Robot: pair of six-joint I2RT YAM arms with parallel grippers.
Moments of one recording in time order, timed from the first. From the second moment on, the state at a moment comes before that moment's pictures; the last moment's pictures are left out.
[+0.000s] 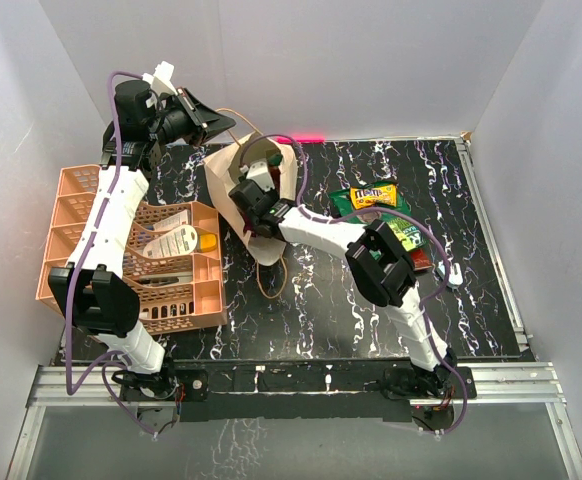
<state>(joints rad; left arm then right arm) -0.10 1.65 1.74 -0.33 0.67 -0.87 0.85 2.25 1.84 -0.37 0.70 0.27</state>
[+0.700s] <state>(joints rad) -0.10 1.65 1.74 -0.34 0.65 -0.85 0.96 1.80 1.66 -0.42 0.46 0.21</state>
